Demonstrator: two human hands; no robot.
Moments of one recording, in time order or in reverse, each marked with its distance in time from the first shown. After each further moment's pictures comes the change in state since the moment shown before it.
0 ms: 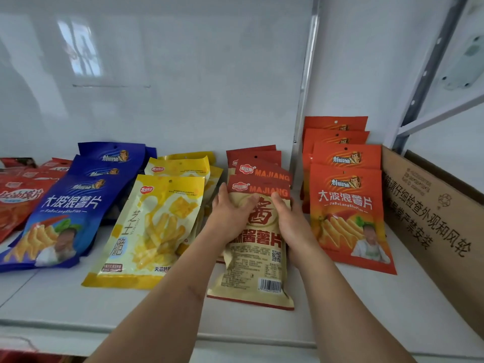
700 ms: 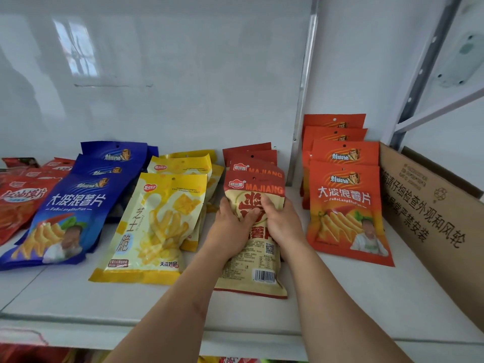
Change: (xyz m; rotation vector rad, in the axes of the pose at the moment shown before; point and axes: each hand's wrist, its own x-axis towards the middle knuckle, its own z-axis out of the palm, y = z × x) left_hand -0.019 -0.024 0.007 0.102 0.004 0.048; right_hand -0.003 0.003 0.016 -0.163 0.080 -0.096
